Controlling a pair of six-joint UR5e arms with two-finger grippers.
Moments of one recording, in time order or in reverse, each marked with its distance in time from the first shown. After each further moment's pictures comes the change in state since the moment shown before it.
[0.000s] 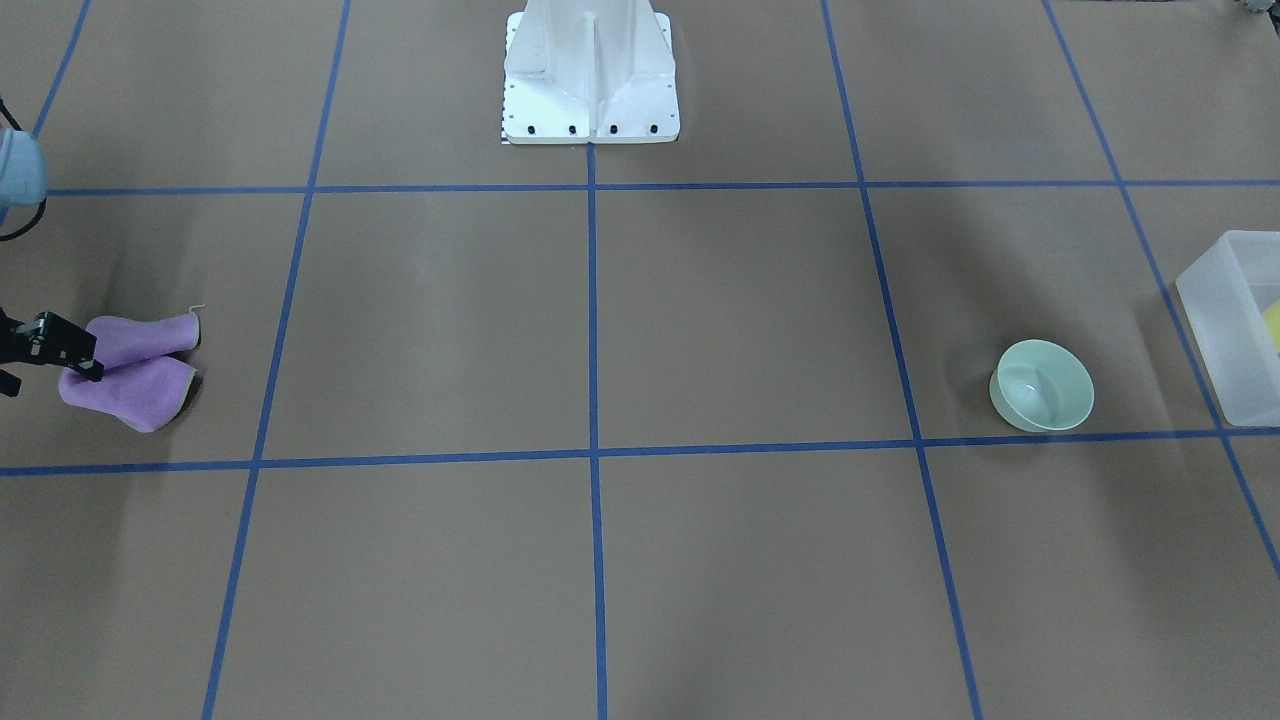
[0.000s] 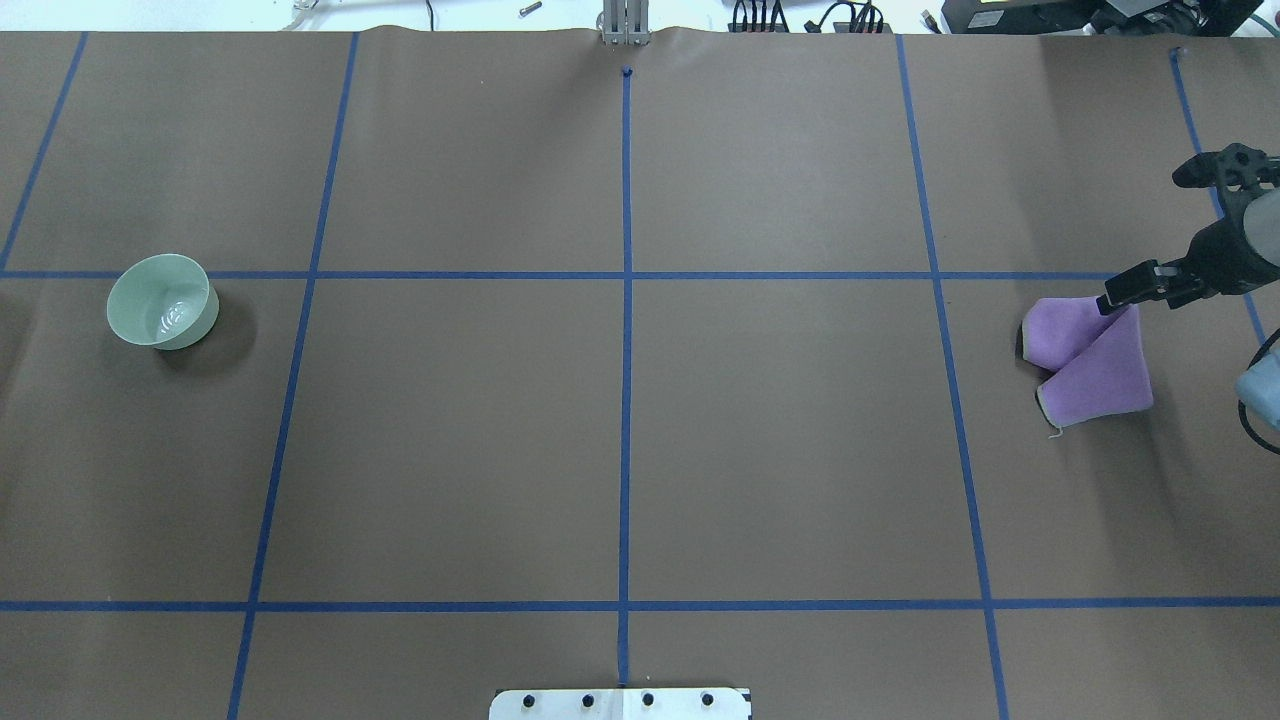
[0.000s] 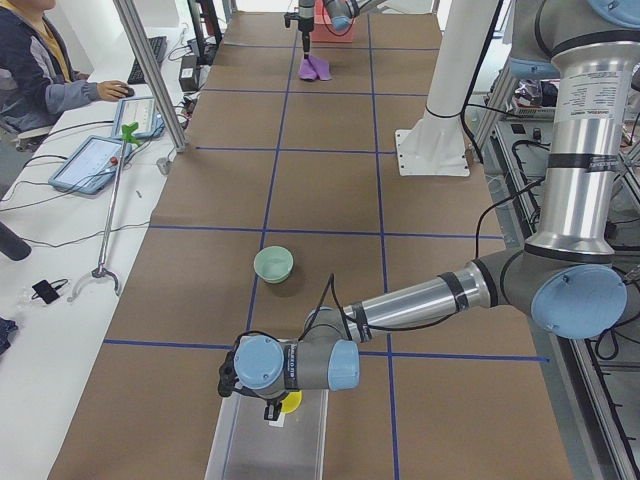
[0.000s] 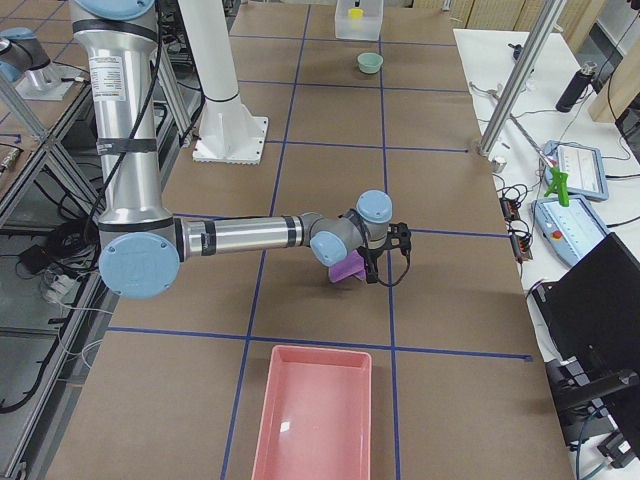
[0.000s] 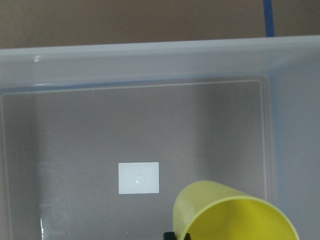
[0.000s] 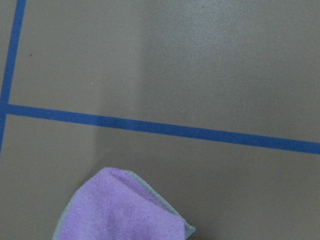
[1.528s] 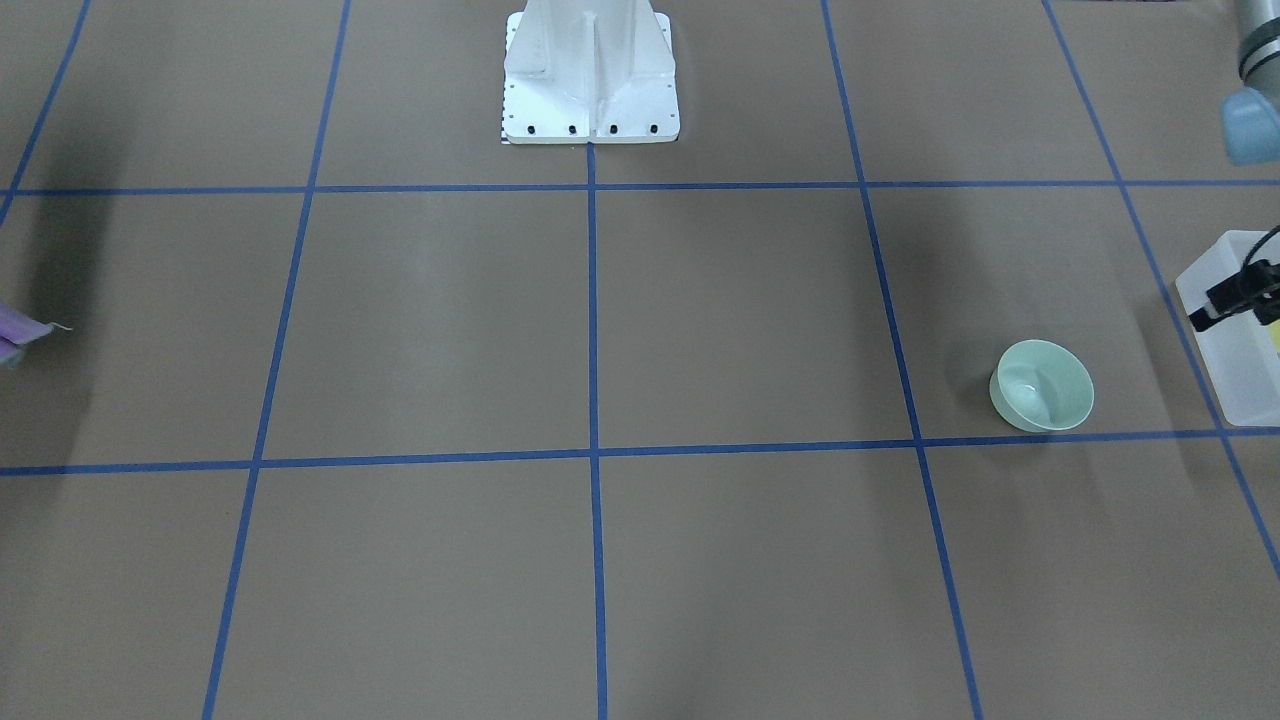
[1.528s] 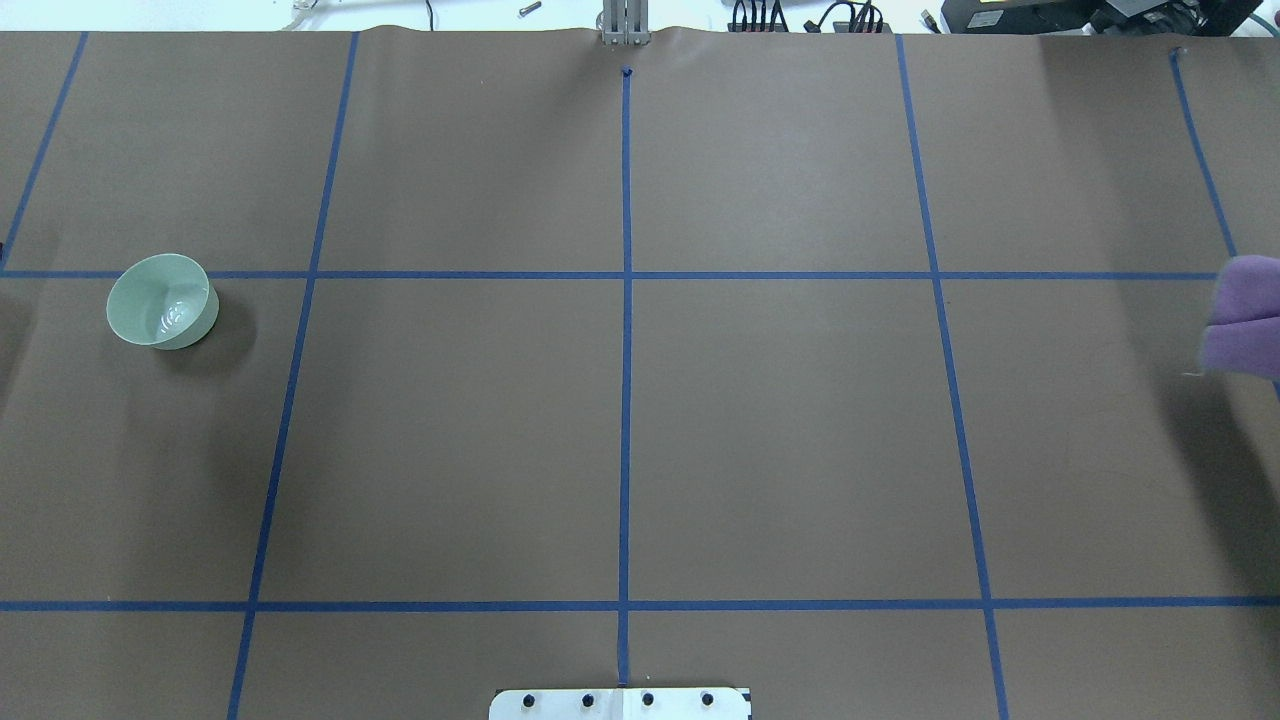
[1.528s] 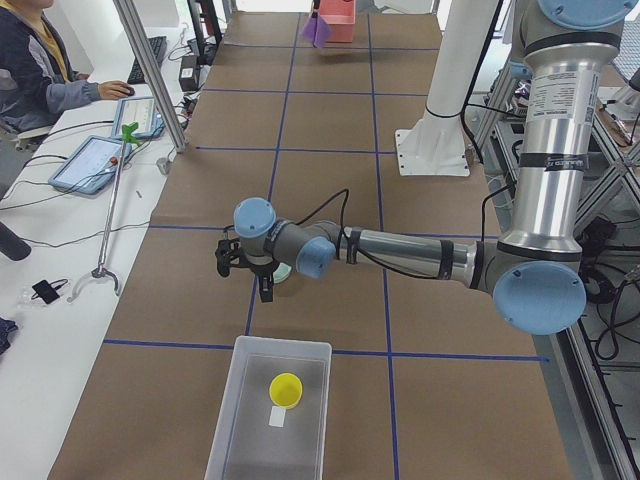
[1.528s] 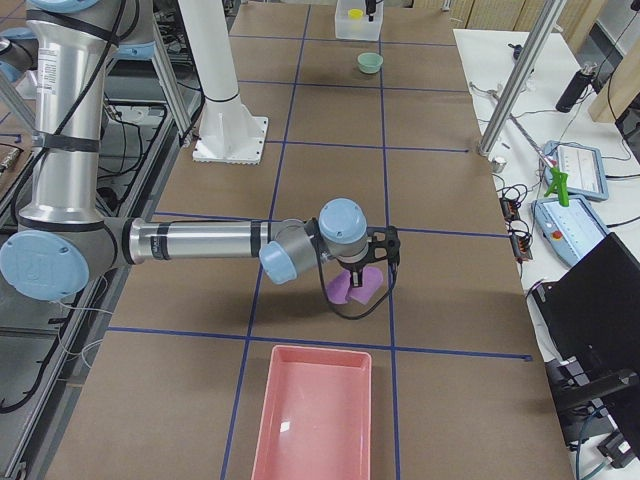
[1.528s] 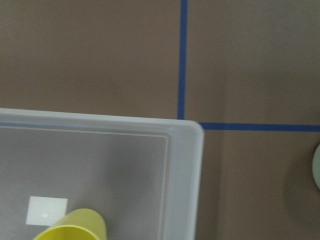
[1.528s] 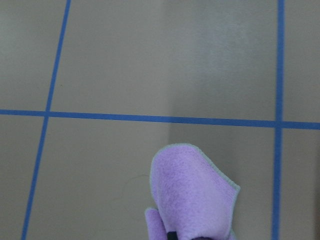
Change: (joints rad) left arm 0.330 -0.015 -0.461 0.005 0.068 -0.824; right arm 0.411 -0.226 0.197 -0.095 0.250 -0.292
